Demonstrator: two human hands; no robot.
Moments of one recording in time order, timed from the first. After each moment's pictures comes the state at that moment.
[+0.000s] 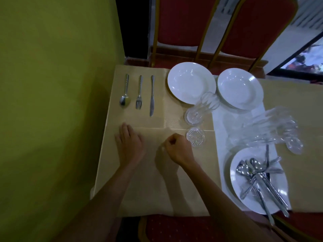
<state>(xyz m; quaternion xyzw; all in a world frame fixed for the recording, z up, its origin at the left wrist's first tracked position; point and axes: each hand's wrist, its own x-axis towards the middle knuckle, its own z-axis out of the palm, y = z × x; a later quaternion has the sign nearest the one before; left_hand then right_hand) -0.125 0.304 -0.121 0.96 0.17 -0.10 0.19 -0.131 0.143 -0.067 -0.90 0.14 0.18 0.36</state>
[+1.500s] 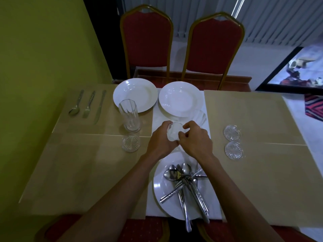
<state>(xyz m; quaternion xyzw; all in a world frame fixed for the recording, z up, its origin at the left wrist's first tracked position) -0.119 -0.049 -0.013 0.86 0.03 -0.09 0.50 -0.125 -0.181 0.027 -0.95 0.09 0.08 0.29</state>
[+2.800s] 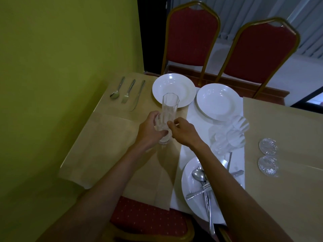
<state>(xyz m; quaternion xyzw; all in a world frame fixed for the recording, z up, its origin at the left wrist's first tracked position) -0.144 0.103 -0.012 0.83 0.17 -0.02 0.54 -0.105 -0.038 0.015 -0.90 -0.04 0.25 0.37</state>
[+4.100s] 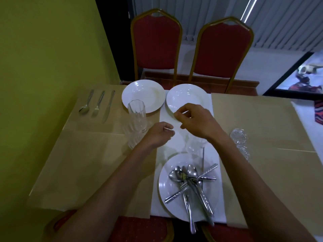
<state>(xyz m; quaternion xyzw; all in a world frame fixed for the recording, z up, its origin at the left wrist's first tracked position) -0.111 -0.011 0.029 0.80 0.10 -0.22 0.55 -0.093 -0.164 0.099 -0.92 -0.04 0.13 0.37</state>
